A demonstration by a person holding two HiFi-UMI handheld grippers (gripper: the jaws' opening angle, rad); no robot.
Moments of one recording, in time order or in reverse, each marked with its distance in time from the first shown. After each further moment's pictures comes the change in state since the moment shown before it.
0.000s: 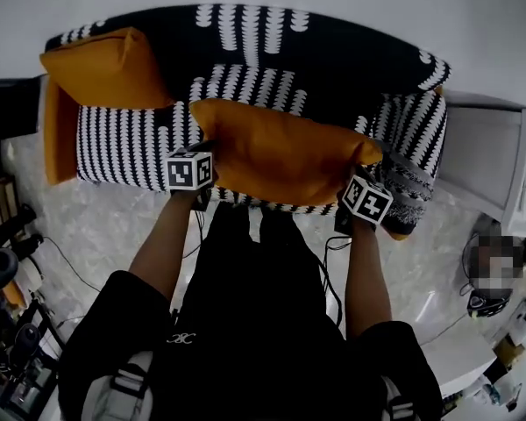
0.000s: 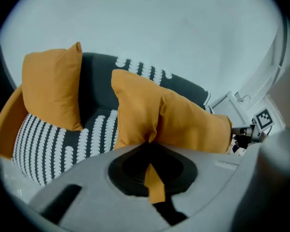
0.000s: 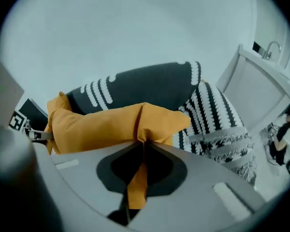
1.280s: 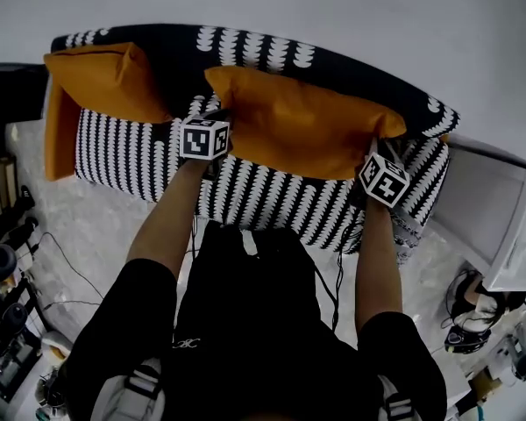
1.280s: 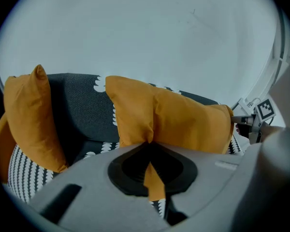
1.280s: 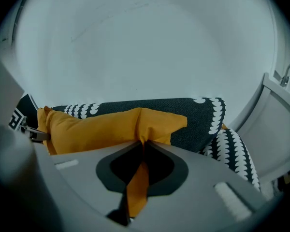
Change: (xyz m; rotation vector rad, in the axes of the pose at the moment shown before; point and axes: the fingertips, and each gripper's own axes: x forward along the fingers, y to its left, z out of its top) left arm 0.097 -0.005 0.166 0.060 -0.110 0.047; right arm 0.097 -0.022 0.209 -0.131 -0.217 0.008
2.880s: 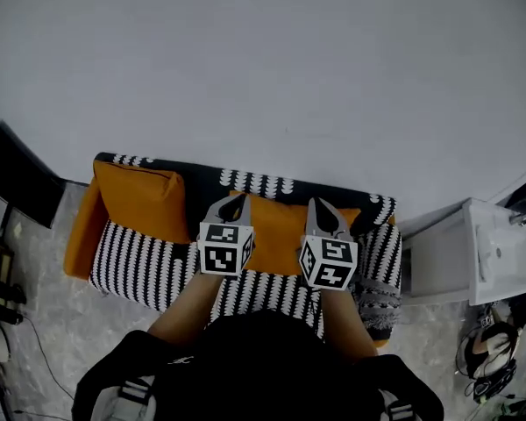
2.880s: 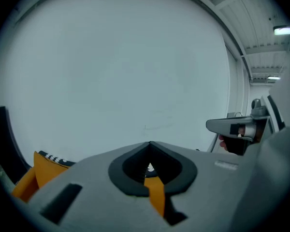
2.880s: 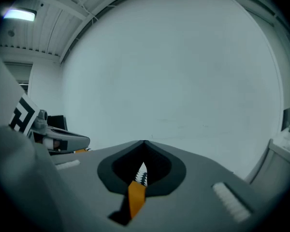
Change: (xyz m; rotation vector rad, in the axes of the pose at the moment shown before) left arm -0.365 -0.162 0.138 0.253 -0.579 0.045; right arm -0.350 0.242 0.167 -0.182 -0.570 0.234
